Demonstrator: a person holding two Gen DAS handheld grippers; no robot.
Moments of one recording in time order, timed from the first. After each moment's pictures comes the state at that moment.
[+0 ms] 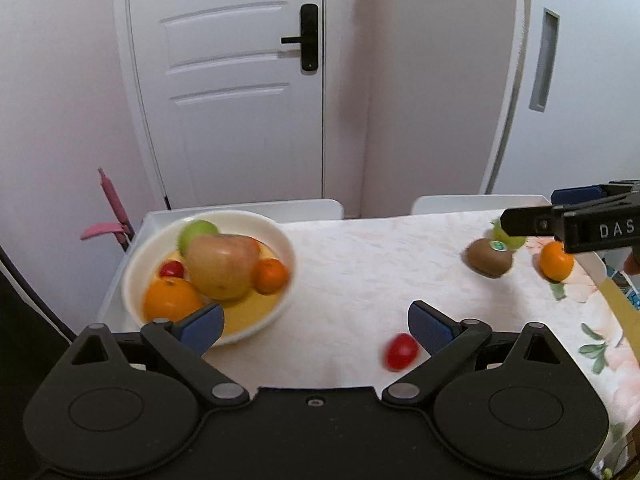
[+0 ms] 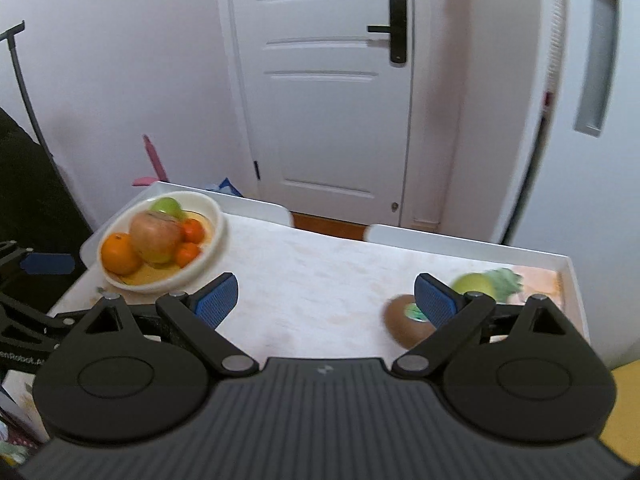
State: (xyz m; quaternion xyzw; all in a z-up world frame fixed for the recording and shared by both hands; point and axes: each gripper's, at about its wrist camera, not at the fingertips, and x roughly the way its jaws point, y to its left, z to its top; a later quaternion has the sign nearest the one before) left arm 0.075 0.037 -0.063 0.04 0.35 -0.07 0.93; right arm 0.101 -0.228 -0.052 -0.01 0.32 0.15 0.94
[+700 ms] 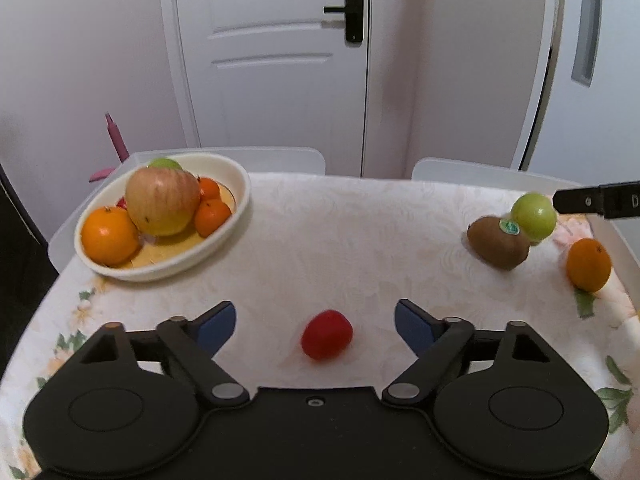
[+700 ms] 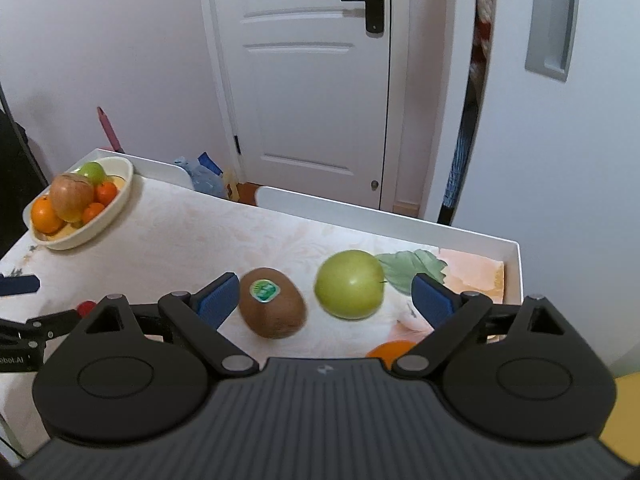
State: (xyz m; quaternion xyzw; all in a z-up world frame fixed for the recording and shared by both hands) left arm 0.090 -0.053 -0.126 0.01 0.37 0.03 0.93; right arm 0.166 -0.334 -0.111 -0.03 0.35 0.17 0.92
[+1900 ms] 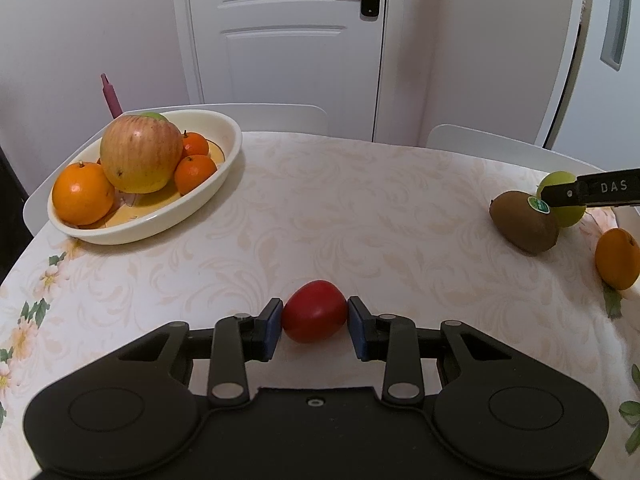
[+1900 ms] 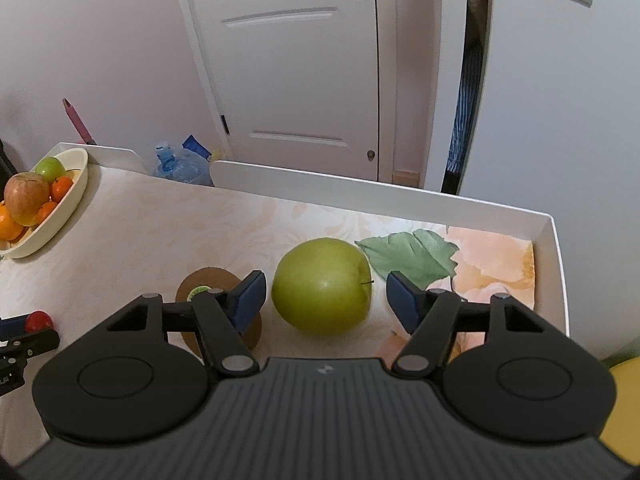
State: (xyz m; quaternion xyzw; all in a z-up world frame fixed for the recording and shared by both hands) left arm 0.108 -0.057 -0.157 -0.01 0.40 0.05 0.92; right arm 0.219 -0.333 -0.156 0.00 0.39 0.15 0.91
